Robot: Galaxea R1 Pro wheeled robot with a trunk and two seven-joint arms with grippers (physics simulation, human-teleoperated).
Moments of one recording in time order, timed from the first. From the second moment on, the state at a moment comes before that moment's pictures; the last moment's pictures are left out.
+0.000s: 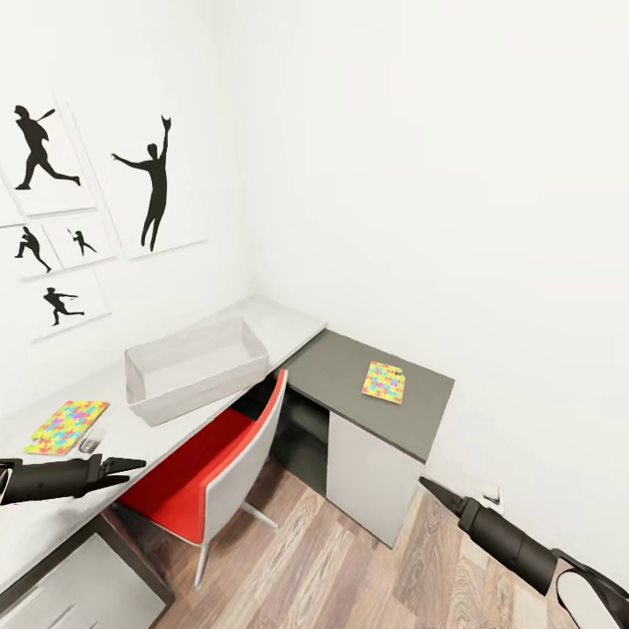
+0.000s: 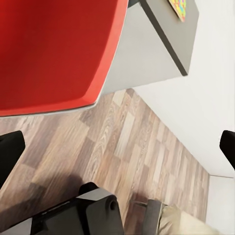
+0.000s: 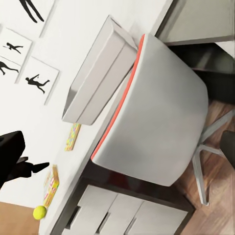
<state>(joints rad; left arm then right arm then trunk) -0.64 0.57 0.17 -0.71 0.03 0.90 -1.34 -0.06 -0.31 -0.05 -1.39 -0.98 0.55 0.63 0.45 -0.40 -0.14</state>
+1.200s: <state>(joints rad) -0.64 0.57 0.17 -0.71 0.03 0.86 -1.34 -0.06 -0.31 -0.05 -1.37 -0.98 0.55 0.62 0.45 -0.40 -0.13</state>
